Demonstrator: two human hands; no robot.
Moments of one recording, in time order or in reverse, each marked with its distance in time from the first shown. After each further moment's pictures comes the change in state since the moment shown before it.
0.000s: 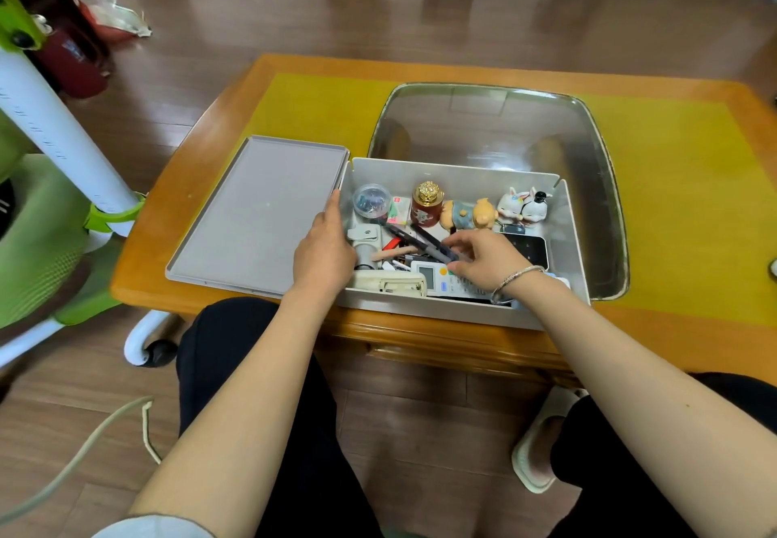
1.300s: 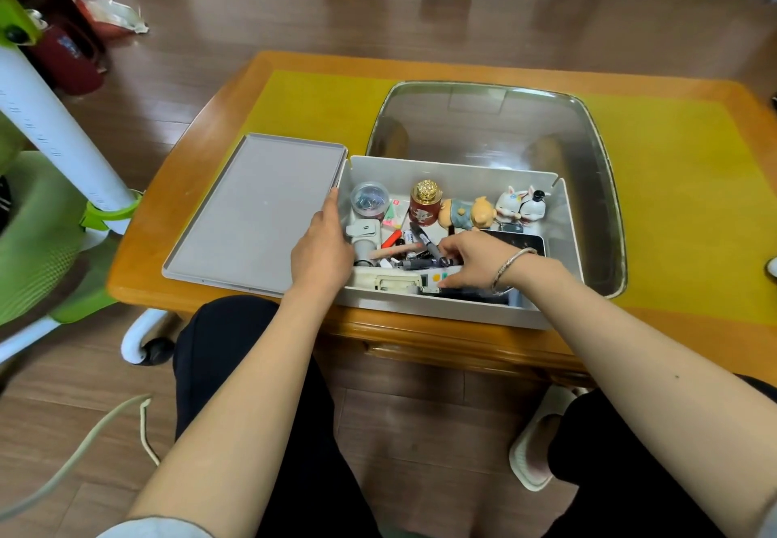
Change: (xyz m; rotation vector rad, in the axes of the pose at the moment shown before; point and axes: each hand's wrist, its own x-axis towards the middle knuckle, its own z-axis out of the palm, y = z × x) left_hand -0.003 0.004 -0.003 0.014 0.010 -0.026; right_hand 0.008 -0.004 -0.008 -0.243 -0.234 -0.188
